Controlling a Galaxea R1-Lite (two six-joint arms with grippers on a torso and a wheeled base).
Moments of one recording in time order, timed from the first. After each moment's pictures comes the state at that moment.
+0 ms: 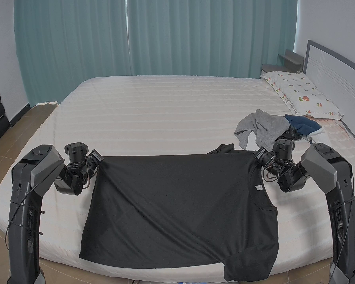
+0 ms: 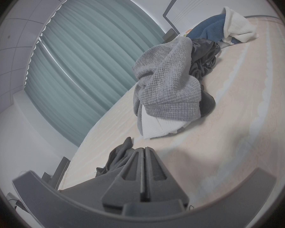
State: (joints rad) left arm 0.04 2.67 -1.45 -0.90 0.02 -0.74; right arm 0.07 2.70 -1.50 -0.96 0.06 0.73
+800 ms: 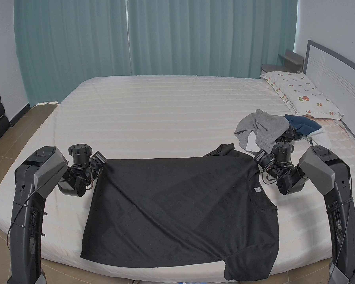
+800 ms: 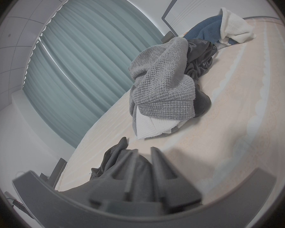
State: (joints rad) left arm 0.01 2.69 -1.46 -0.90 0.02 -0.73; right arm 0.07 2.73 -1.51 -0.98 0.03 0.72
